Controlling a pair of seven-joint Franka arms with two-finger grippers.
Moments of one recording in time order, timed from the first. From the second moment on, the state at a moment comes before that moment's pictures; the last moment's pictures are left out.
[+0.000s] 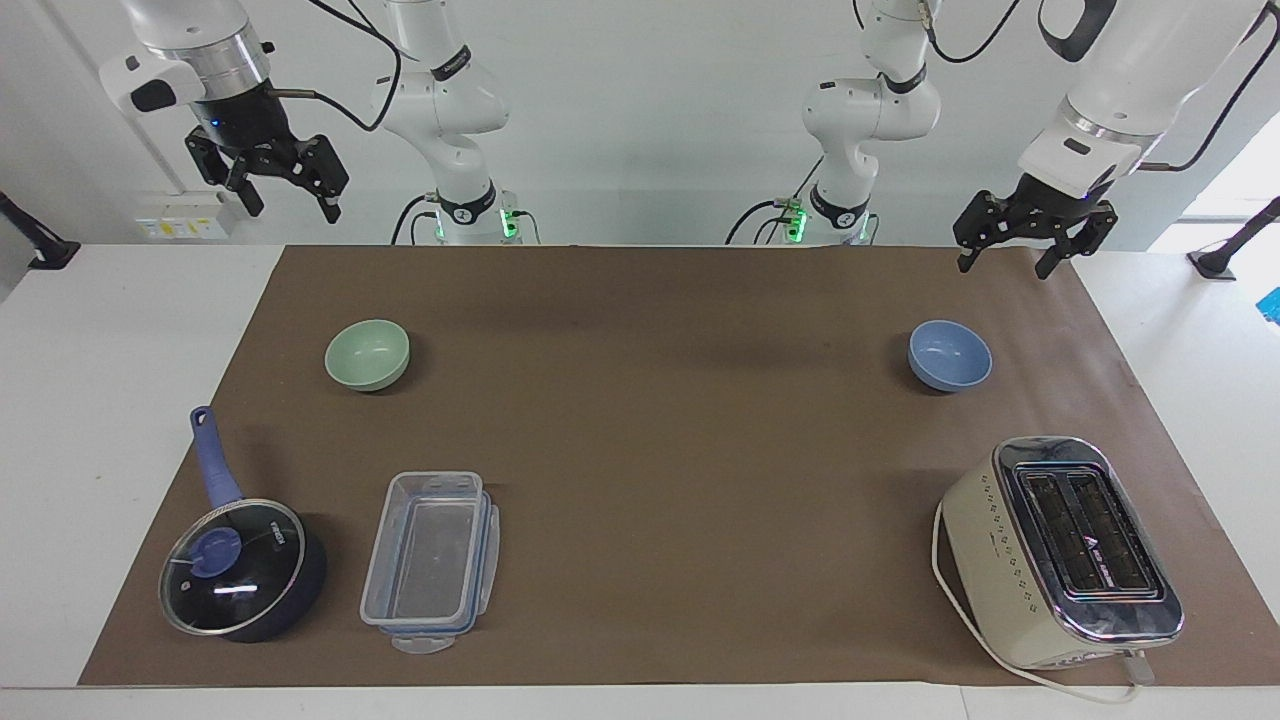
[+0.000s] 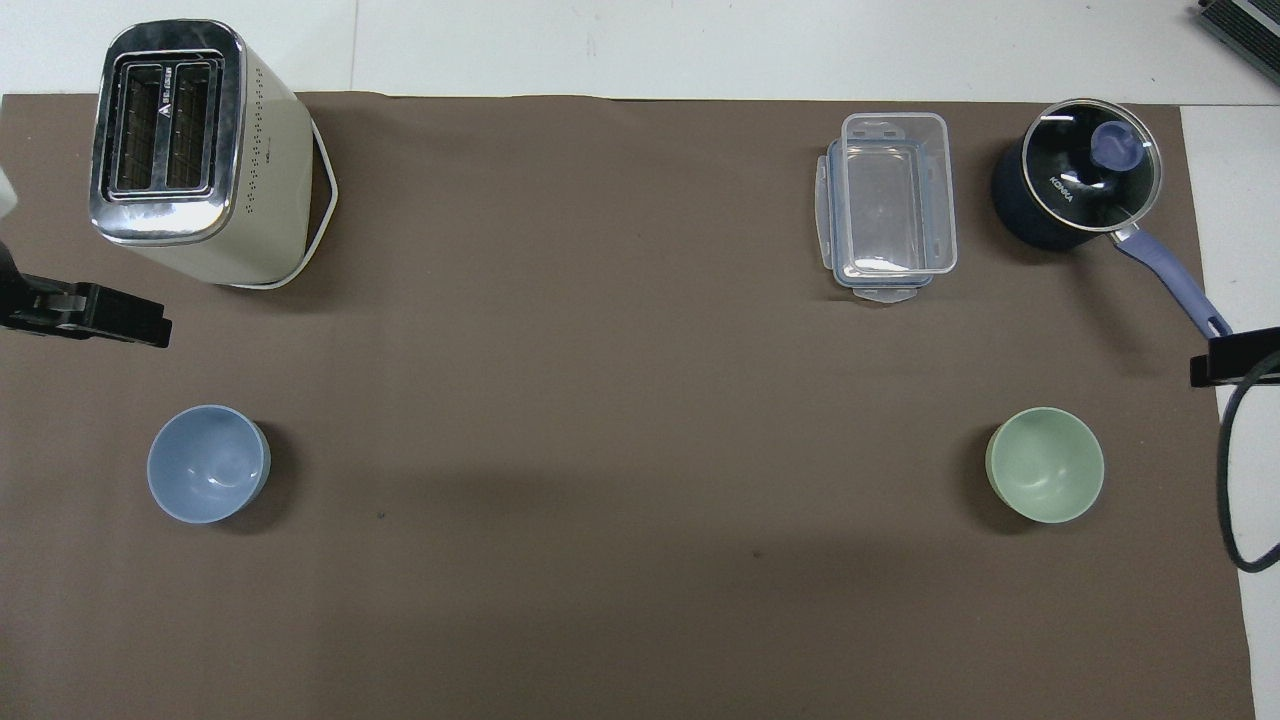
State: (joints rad) left arm -0.09 -0.01 0.00 -1.54 -0.02 1.54 0.07; right arm 0.03 -0.12 -0.09 -1.57 -0.03 1.47 0.06
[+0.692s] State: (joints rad) left arm -0.09 -0.01 -0.01 -1.54 -0.02 1.54 0.07; right arm 0.03 -0.12 -0.09 -1.57 -0.03 1.47 0.06
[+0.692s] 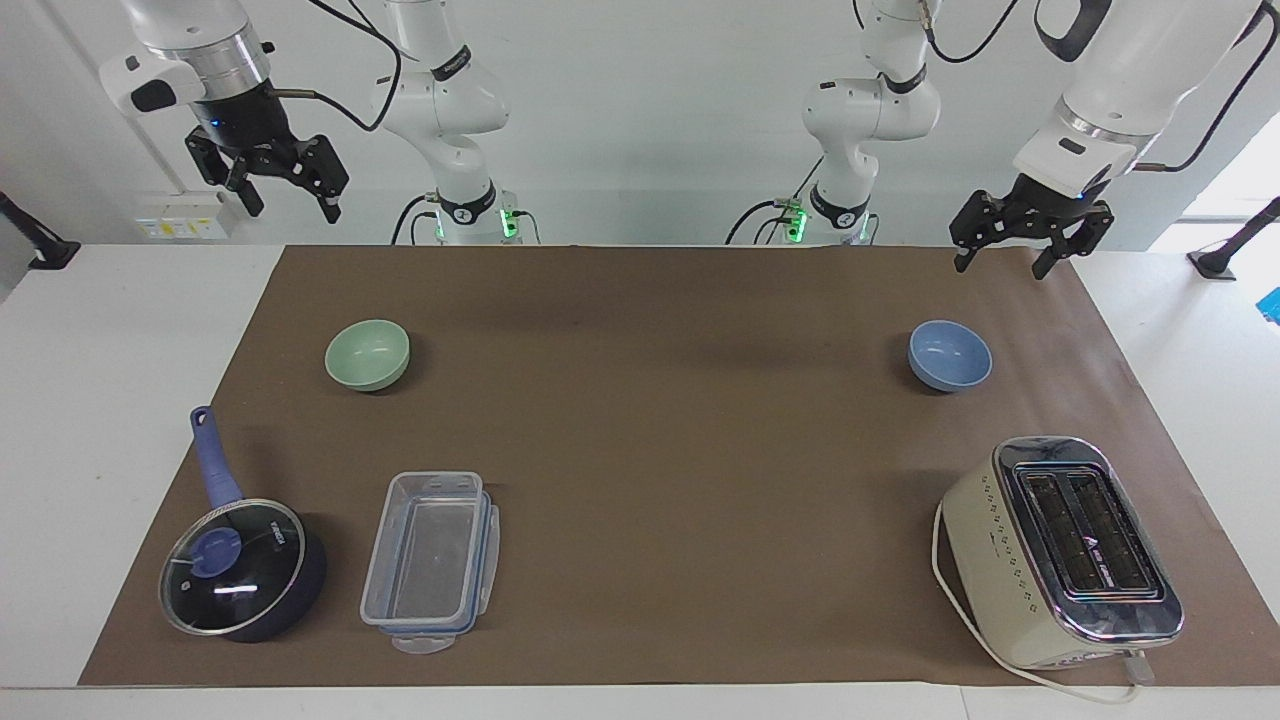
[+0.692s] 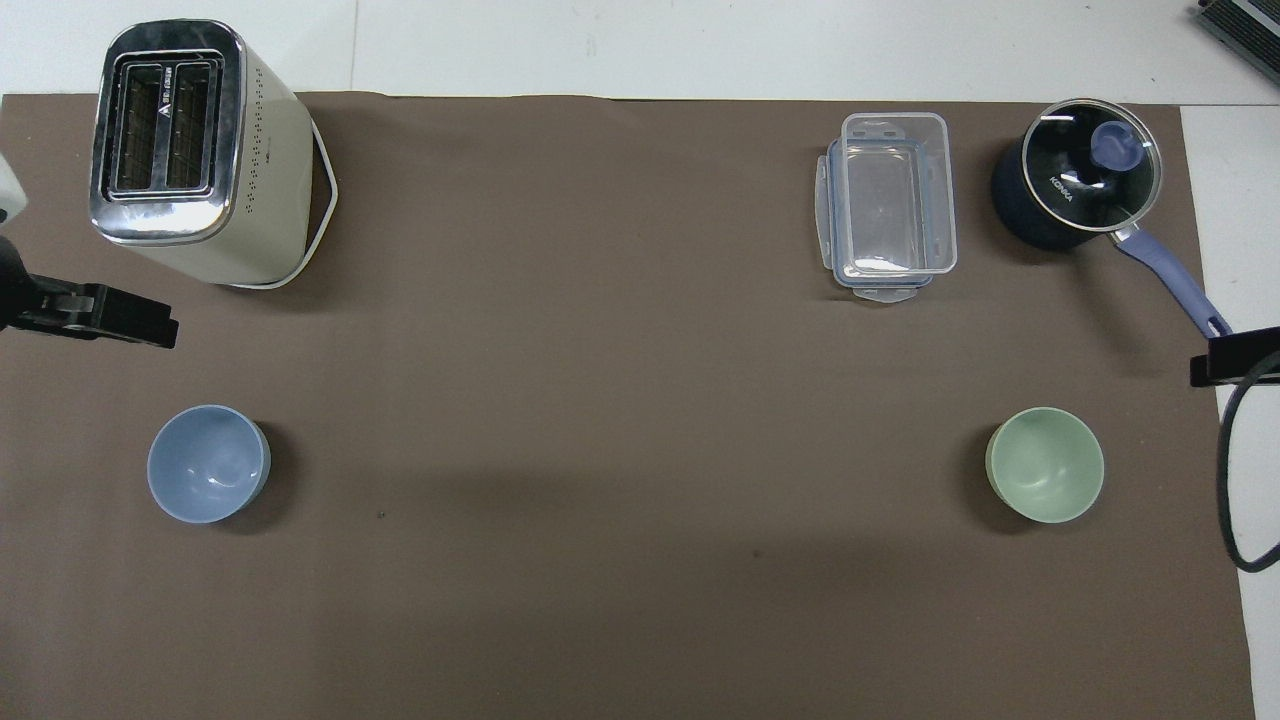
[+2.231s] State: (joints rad) left arm -0.09 -0.01 -0.02 -1.54 -0.02 1.54 0.07; right arm 0.03 -0.12 -0.09 -1.57 -0.03 1.47 0.06
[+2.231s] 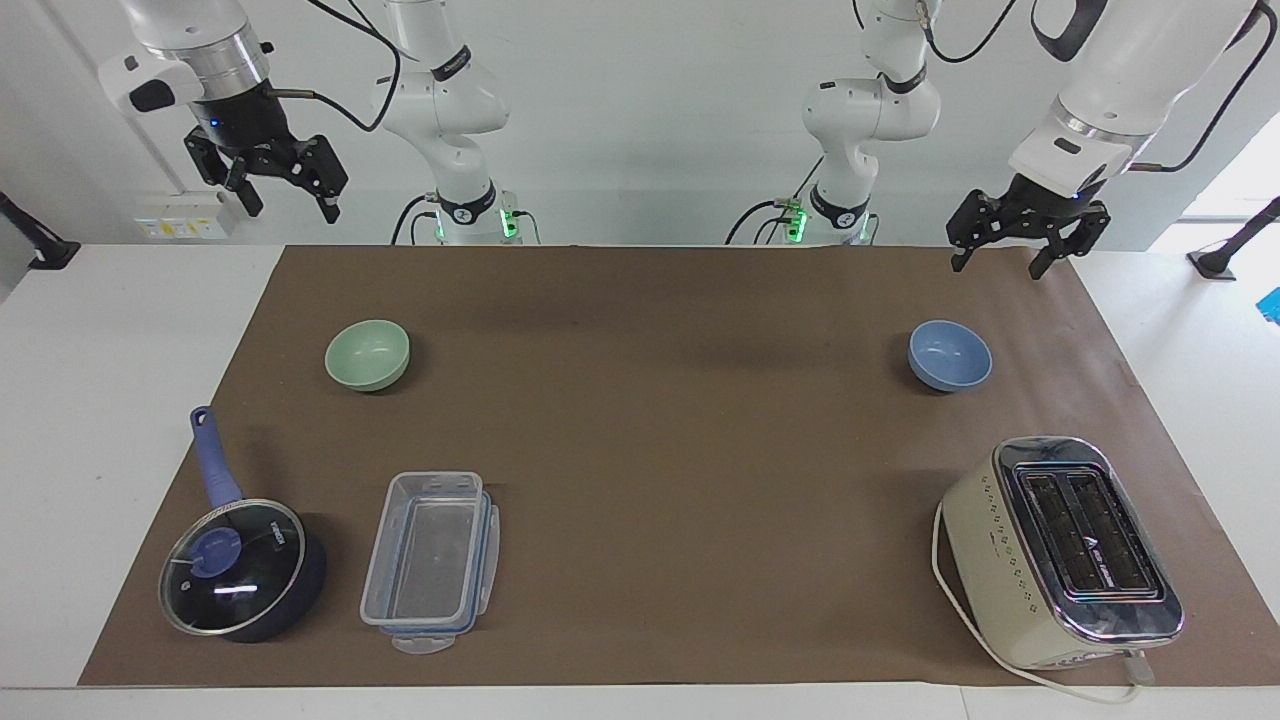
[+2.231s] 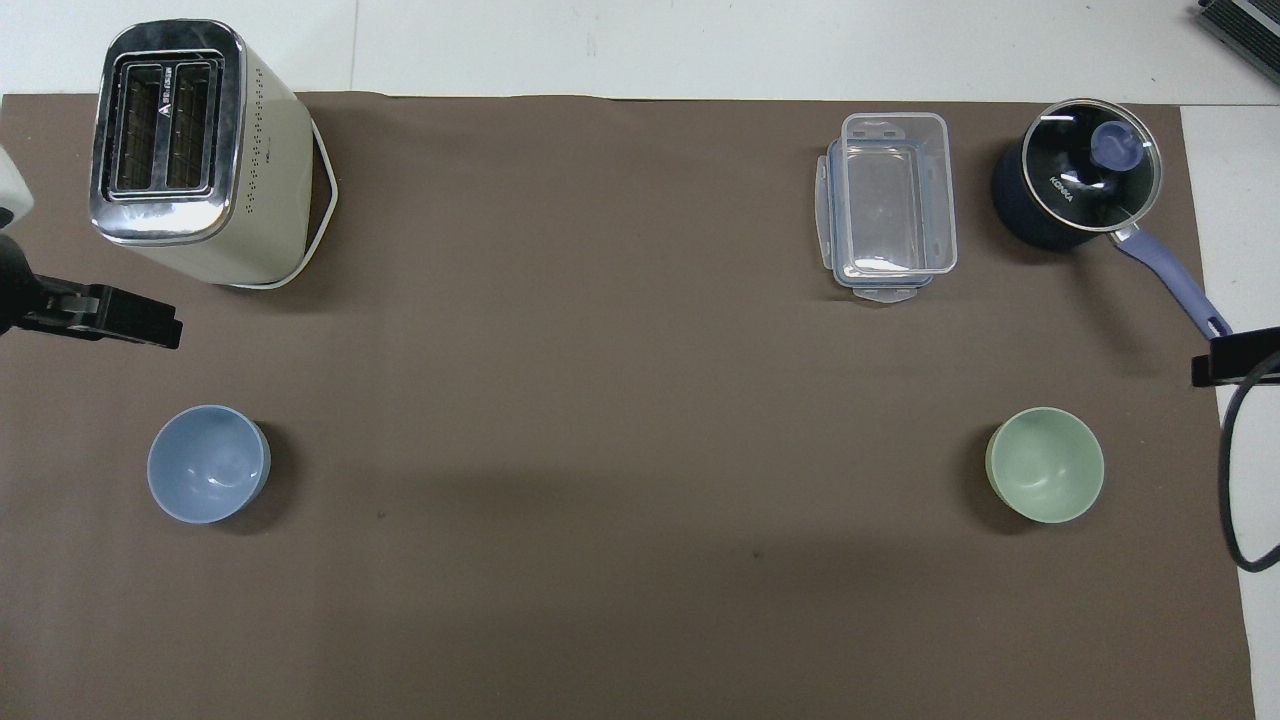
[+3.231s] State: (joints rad) left arm -0.09 -0.01 -0.02 -1.54 -0.02 1.54 0.07; right arm 0.02 -0.12 -0.09 -1.57 -0.03 1.47 0.06
